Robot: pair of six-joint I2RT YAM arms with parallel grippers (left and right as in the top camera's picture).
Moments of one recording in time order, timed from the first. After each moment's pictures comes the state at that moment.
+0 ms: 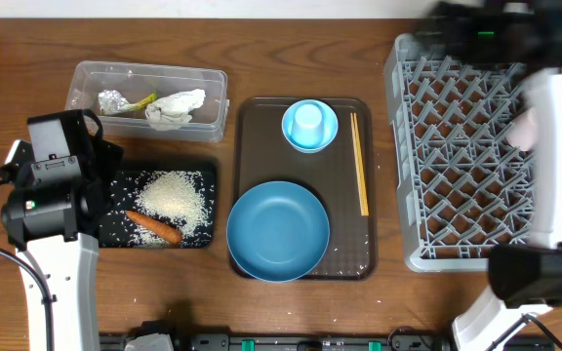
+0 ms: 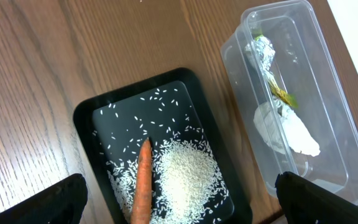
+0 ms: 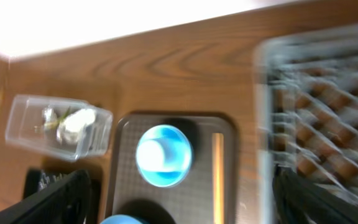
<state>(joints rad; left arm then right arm) 0.20 1.16 1.23 -1.09 -0.30 -0.96 0.11 1.89 2.16 -1.14 -0.34 0.27</state>
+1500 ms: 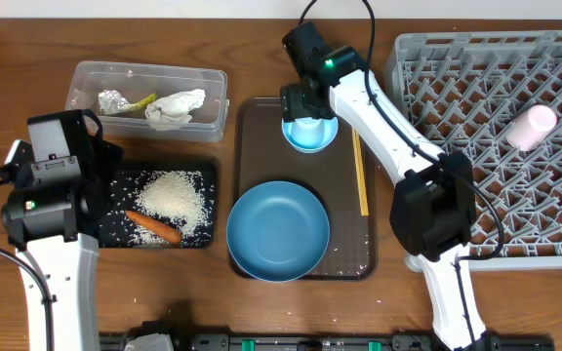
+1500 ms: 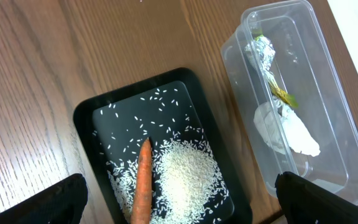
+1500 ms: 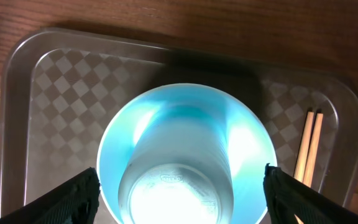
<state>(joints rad) 0.20 1.16 1.23 -1.09 -0.30 -0.96 0.52 2.32 2.12 -1.04 0.06 0.39</state>
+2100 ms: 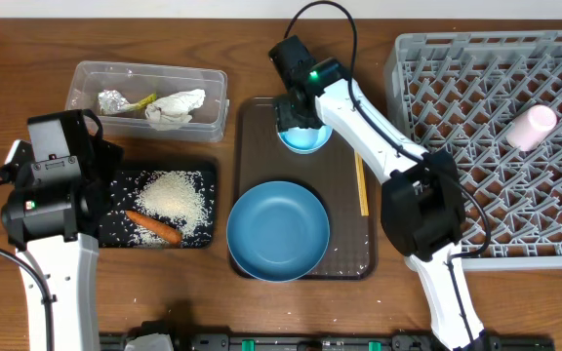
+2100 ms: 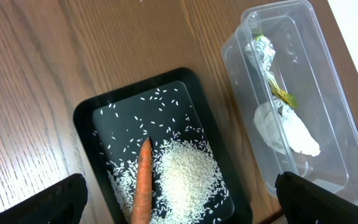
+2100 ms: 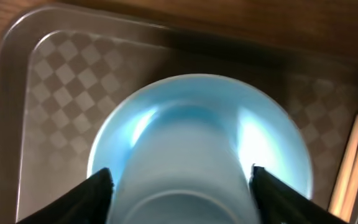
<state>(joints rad) 0.20 1.16 1.23 -1.09 -0.30 -0.96 0.56 2.35 2.09 -0.99 0.07 0.39</state>
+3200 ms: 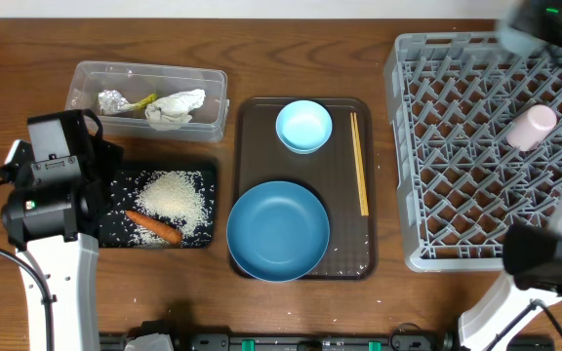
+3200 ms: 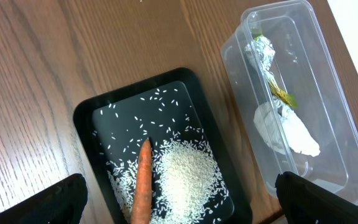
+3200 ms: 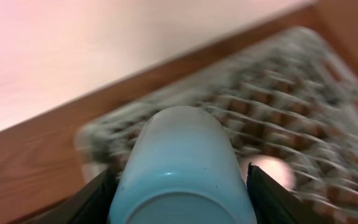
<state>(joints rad) 0.20 1.16 1.23 -1.09 -0.30 -0.96 -0.18 1.96 2.38 -1.22 0.10 0.26</state>
